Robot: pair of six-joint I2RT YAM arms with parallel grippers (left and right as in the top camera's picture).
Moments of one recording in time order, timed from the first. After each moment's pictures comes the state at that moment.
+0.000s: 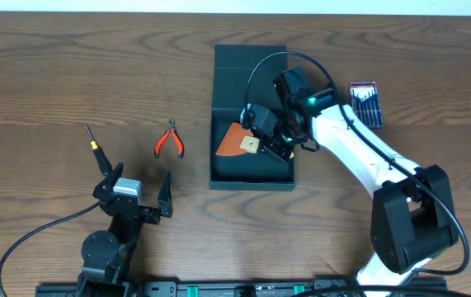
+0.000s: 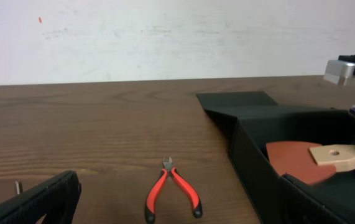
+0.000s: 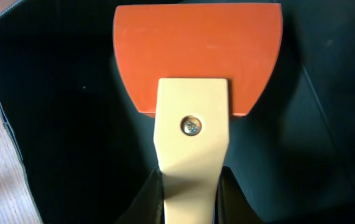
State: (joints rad) left arm -0.19 0.01 0.02 -0.11 0.04 -0.04; right arm 0.42 1.84 1.32 -0.85 -0.39 -0.63
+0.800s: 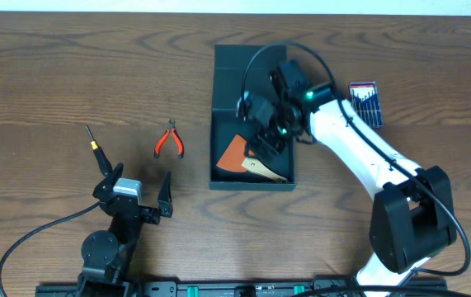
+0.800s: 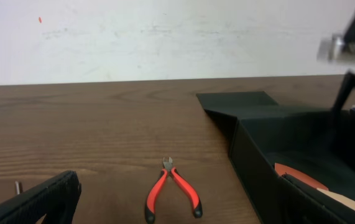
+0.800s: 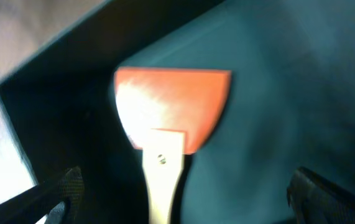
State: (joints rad) left arm -0.19 0.01 0.02 -0.11 0.04 -0.04; right arm 0.43 1.84 1.42 -0.86 -0.37 -0.49
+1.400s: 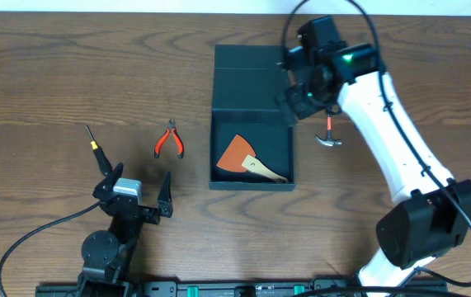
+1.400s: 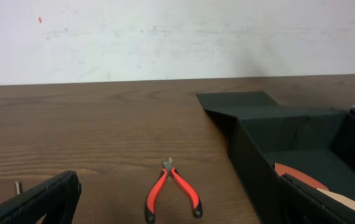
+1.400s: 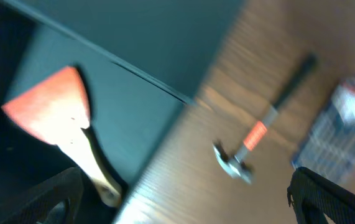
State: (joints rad) left arm -0.19 0.01 0.02 -0.11 0.04 -0.04; right arm 0.30 1.84 1.73 -1.18 0.00 -0.12
